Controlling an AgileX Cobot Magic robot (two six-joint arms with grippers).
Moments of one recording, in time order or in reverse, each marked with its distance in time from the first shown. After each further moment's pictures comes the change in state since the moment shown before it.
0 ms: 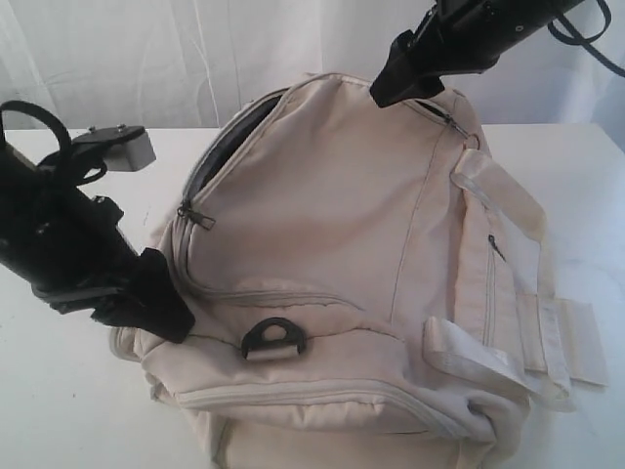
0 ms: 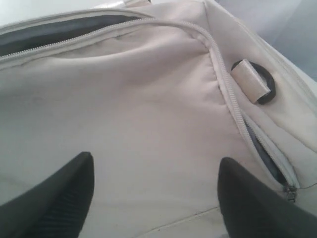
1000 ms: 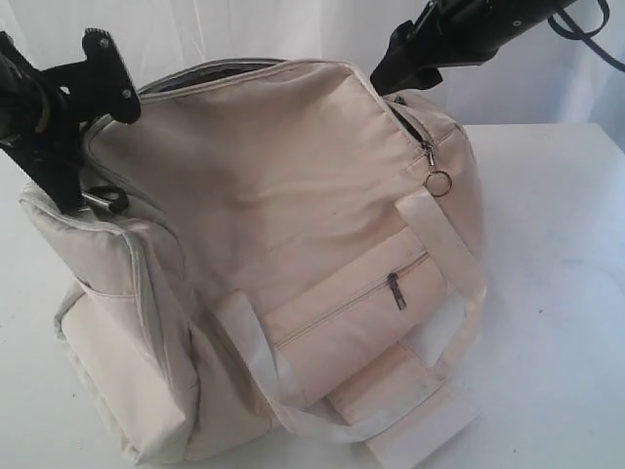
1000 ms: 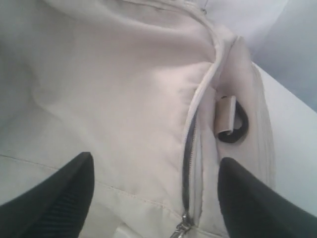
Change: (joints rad) left arm -0.002 0.181 -0.153 1.466 -0.352 -0.378; right arm 0.000 0.000 0.000 0.000 -0.068 0.000
